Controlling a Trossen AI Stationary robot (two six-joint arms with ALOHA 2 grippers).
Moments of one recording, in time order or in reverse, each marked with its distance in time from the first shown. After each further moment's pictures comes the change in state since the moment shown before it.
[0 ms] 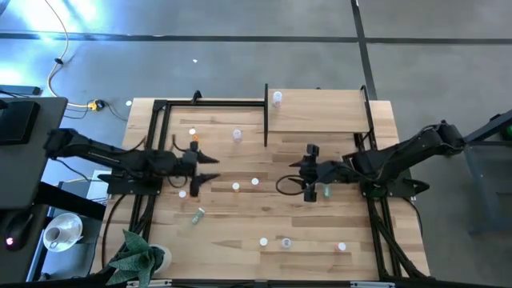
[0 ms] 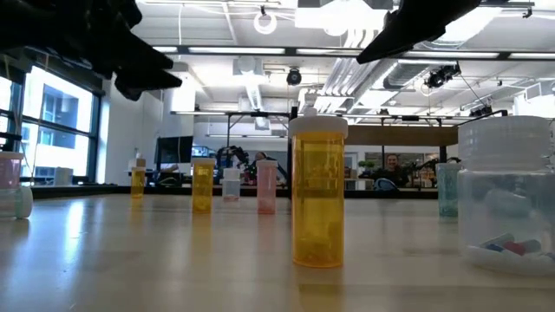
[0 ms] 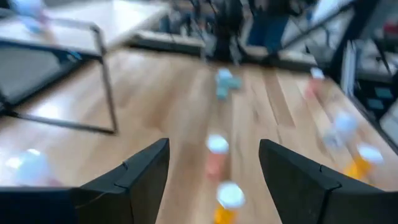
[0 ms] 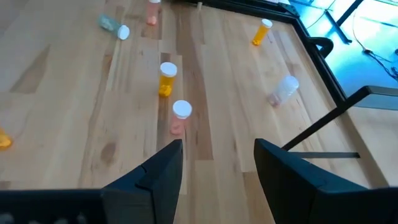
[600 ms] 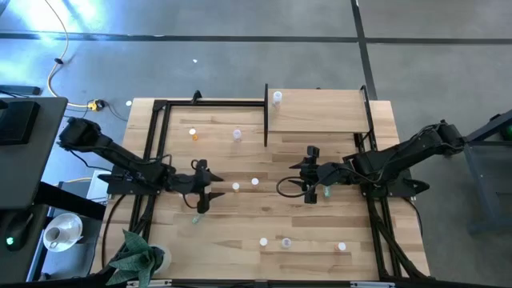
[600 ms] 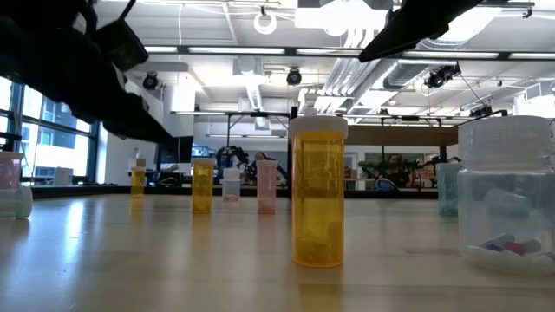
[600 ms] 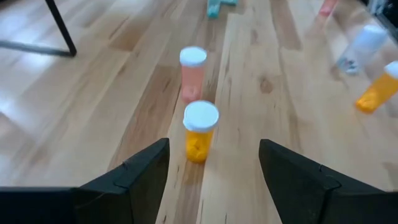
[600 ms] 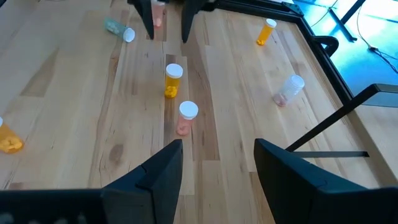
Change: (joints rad) left arm -0.174 0.410 0.005 0.139 -0.145 -0.163; right arm 0.012 0.000 0.000 0.000 0.000 0.028
